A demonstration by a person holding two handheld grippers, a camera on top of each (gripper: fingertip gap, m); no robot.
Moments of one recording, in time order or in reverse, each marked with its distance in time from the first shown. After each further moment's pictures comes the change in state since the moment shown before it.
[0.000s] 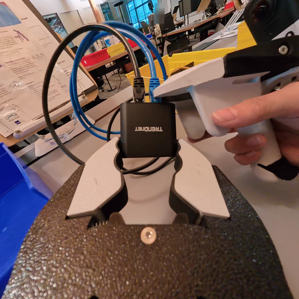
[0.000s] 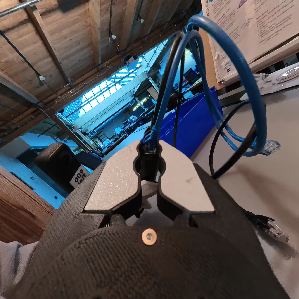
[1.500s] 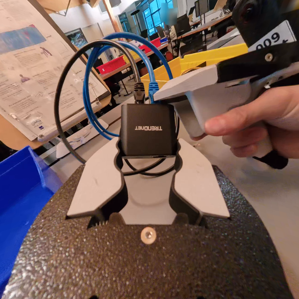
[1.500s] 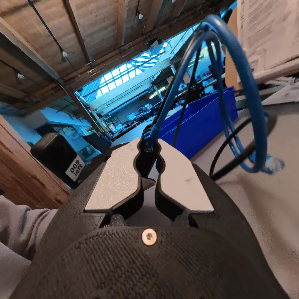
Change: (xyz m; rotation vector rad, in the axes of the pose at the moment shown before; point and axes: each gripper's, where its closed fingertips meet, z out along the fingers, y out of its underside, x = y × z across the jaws) left arm -0.001 -0.003 0.001 0.020 -0.103 0.063; right arm 0.007 0.001 -0.004 -0.078 -0.151 -0.084
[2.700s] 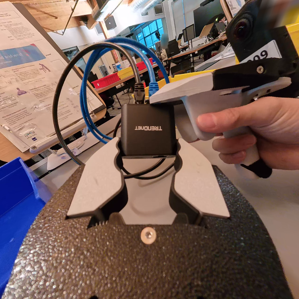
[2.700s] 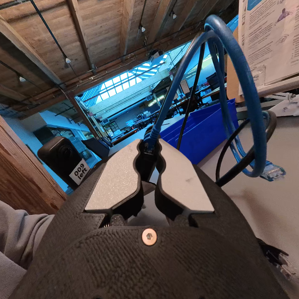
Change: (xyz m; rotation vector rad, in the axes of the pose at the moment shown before) left arm 0.006 -0.018 -0.005 0.094 0.046 -0.027; right arm -0.018 -0.010 0.001 0.052 0.001 -0.043
